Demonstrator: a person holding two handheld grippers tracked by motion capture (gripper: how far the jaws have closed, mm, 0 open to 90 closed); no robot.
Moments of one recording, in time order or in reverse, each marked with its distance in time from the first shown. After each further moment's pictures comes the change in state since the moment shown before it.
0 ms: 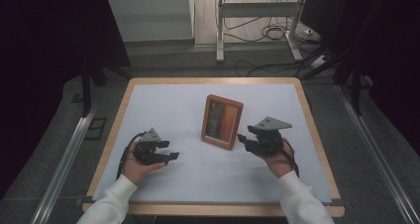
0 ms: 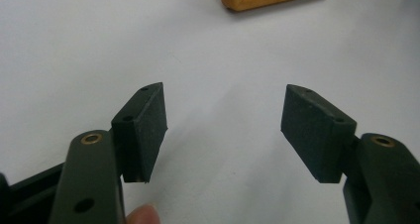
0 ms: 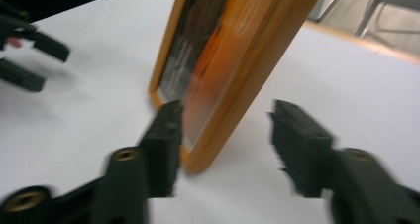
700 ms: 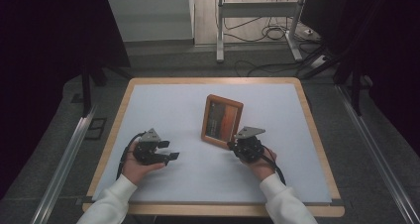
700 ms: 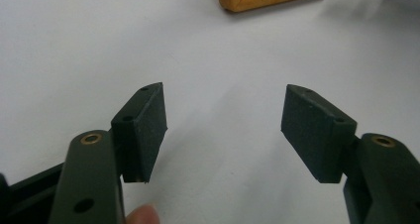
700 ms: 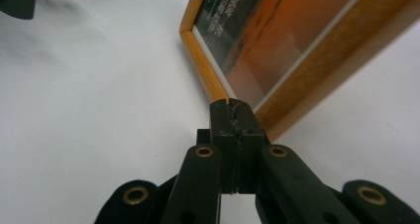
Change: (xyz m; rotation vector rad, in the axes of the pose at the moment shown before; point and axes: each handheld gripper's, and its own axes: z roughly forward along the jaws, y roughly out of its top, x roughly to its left) left arm -0.001 0.000 -0.001 -0.010 -0.005 -0.002; right arm 0.022 -0.024 0.060 0.155 0.078 -0.071
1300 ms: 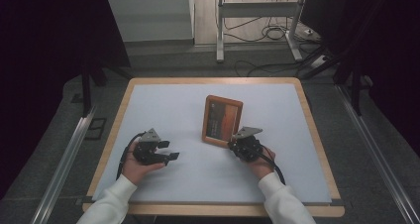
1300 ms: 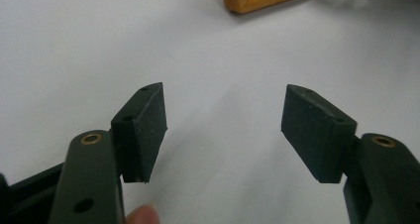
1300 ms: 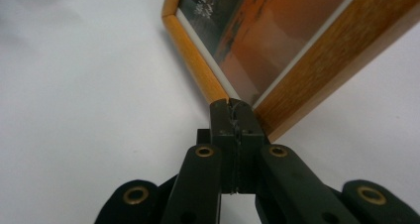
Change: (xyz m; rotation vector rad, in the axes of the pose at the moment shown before) left arm 0.000 0.000 0.000 0.000 -0.001 -0.002; right arm -0.008 -0.006 0.011 0.034 -0.018 -0.003
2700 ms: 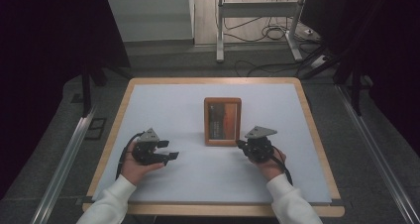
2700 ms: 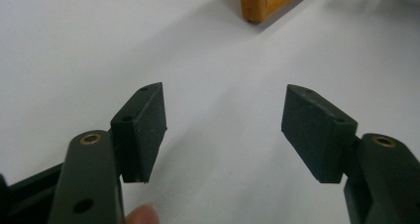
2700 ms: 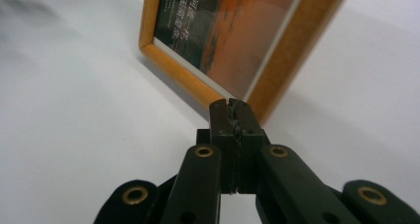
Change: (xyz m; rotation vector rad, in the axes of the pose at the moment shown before) left arm -0.001 0.000 -0.005 -0.016 0.001 0.001; right arm -0.012 -0.010 -0.032 -0.075 -0.026 0.041
